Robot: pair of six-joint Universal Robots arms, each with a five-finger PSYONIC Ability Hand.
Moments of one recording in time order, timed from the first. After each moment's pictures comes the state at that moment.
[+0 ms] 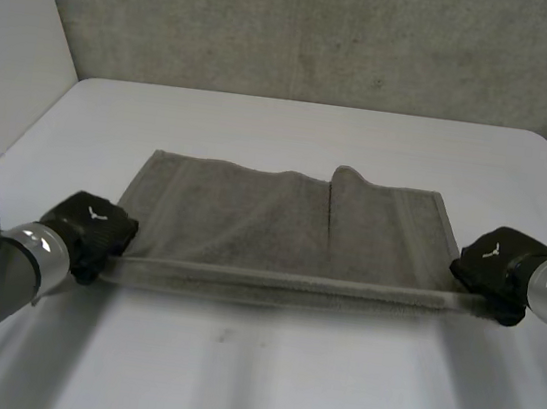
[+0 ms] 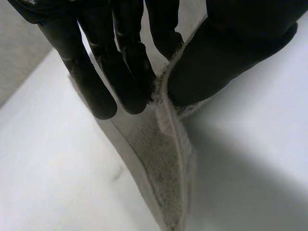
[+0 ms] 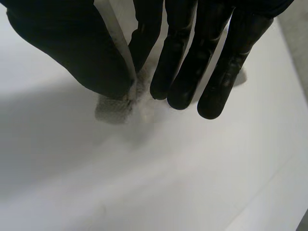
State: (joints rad) left arm 4.44 -1.86 -1.70 2.99 -1.50 3.79; right arm 1.72 -1.22 1.47 0.47 1.41 2.07; left_hand 1.20 1.22 1.22 1.22 1.04; right_hand 0.95 1.17 1.18 1.19 0.97
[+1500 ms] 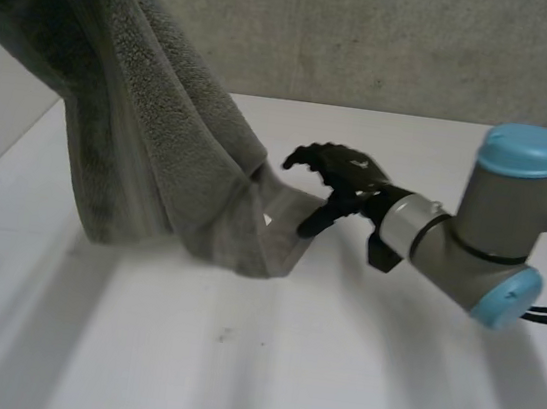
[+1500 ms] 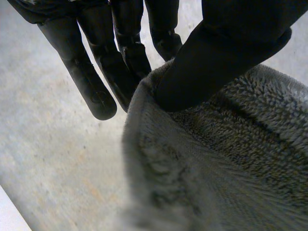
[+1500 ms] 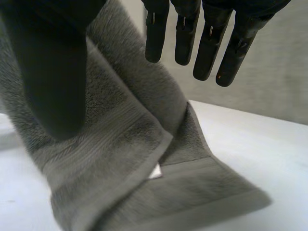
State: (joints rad) left arm 4.34 -1.37 -1.47 3.35 -1.43 3.55; right arm 2.02 -0.89 1.12 -0.02 1.07 3.28; left_hand 1.21 1.22 1.22 1.22 1.04; right_hand 0.36 0.41 0.40 0.39 0.21
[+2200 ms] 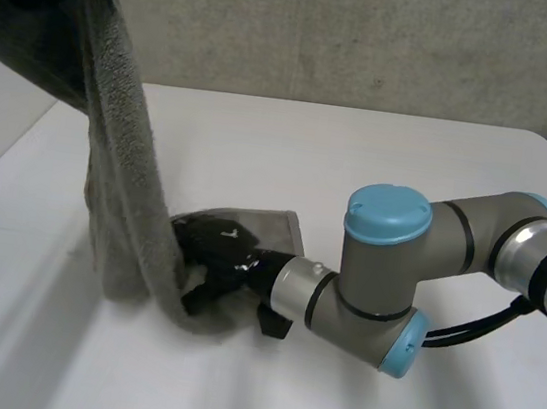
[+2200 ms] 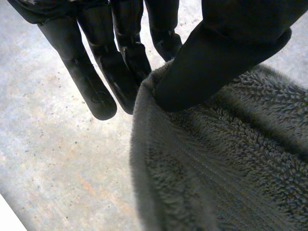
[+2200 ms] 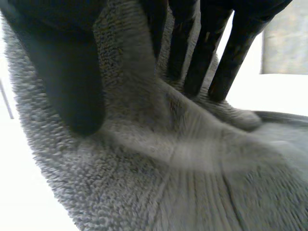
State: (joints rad) left arm 4.35 -1.32 -1.57 3.37 -1.42 3.55; right arm 2.27 -0.74 1.09 -0.08 0.90 3.34; left_hand 1.21 1.22 1.22 1.22 1.04; right_hand 0.54 0.61 0.62 0.62 0.43
